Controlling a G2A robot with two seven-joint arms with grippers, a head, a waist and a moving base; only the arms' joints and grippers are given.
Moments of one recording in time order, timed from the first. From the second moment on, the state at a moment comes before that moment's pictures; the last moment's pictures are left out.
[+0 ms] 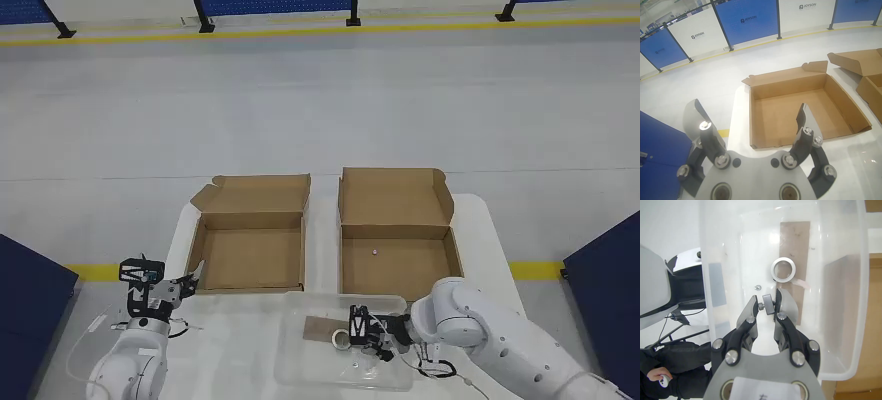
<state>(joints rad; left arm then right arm) 1.73 -1.15 -1.60 -1.80 1.33 0.00 0.00 -1.10 -0.83 0.76 -1.76 -0.68 -0.72 0.96</state>
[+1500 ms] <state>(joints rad) 1.73 -1.15 -1.60 -1.80 1.33 0.00 0.00 -1.12 -0.63 0.86 -1.68 0.33 -1.01 0.81</state>
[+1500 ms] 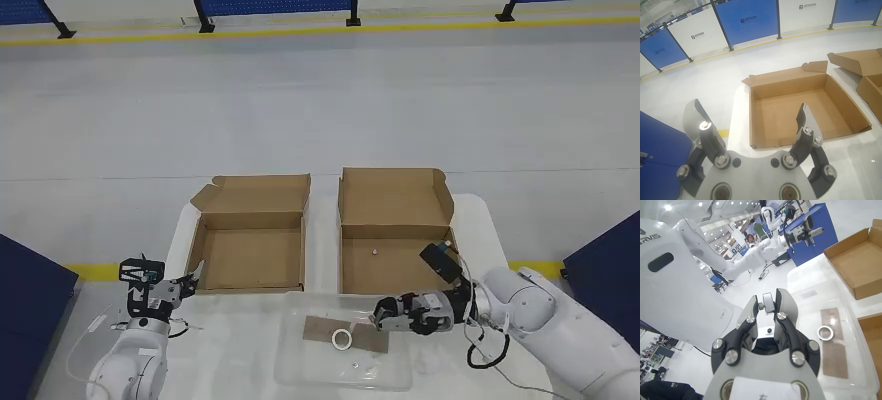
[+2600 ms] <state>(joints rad) 1.73 -1.15 -1.60 -1.80 1.33 0.00 0.00 -1.35 -0.50 1.10 -1.80 0.71 -1.01 0.81</state>
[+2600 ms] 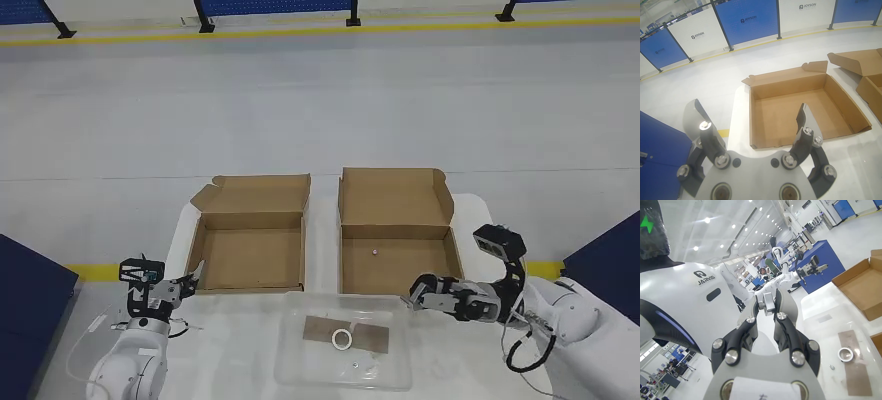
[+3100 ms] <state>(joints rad) 1.73 -1.15 -1.60 -1.80 1.33 0.00 0.00 -1.42 -0.47 1.18 -1.89 0.82 -1.01 0.81</state>
